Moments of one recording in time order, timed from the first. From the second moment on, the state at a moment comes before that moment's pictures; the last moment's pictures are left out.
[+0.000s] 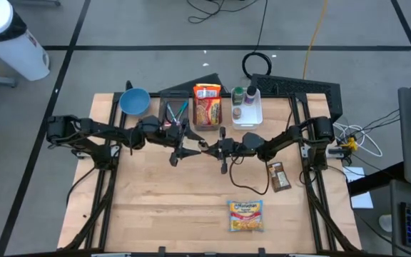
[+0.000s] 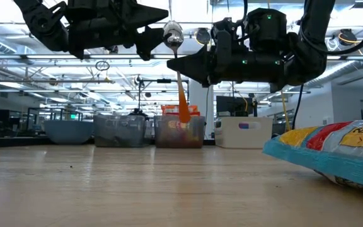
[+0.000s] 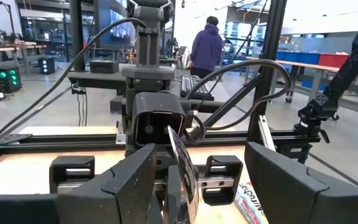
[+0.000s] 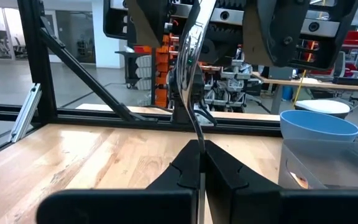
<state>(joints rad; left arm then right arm) 0.17 1.43 0.57 0.93 0.44 -0.08 -0.06 1.88 0.68 1.30 -0.11 -0.04</state>
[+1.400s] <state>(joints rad) 0.17 1.43 0.57 0.90 0.45 -0.04 -0.06 1.88 0.73 1.18 -0.16 -0.07</state>
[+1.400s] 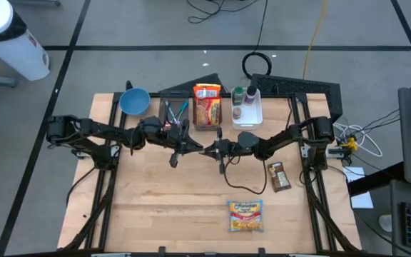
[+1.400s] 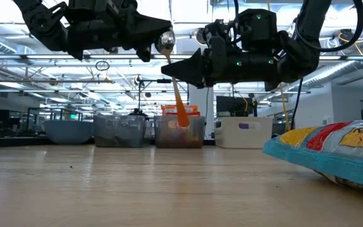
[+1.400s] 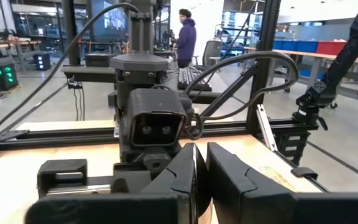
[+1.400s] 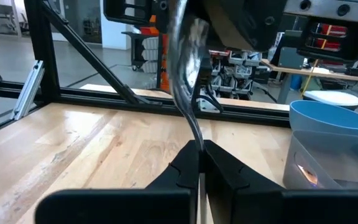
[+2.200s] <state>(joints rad) 0.18 1.43 0.57 0.88 0.49 0.00 -0.06 1.88 0.73 1.15 -0.11 -0.07</state>
